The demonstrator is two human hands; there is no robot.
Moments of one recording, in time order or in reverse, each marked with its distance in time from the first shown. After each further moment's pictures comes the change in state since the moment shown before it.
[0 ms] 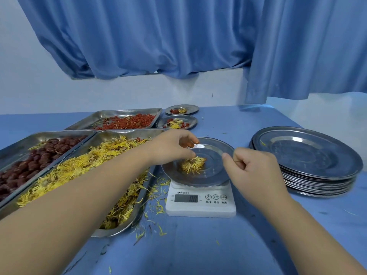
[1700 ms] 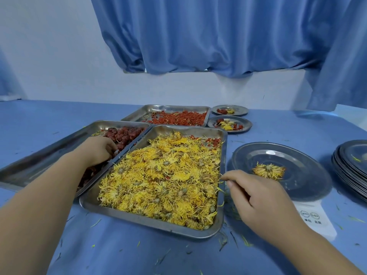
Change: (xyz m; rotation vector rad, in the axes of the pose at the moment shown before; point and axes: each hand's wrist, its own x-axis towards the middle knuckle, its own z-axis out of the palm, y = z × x) left_hand -0.151 -0.244 -0.181 0.530 0.343 -0.659; right_hand -0.020 -0.098 0.087 -0.036 -0.326 -0.282
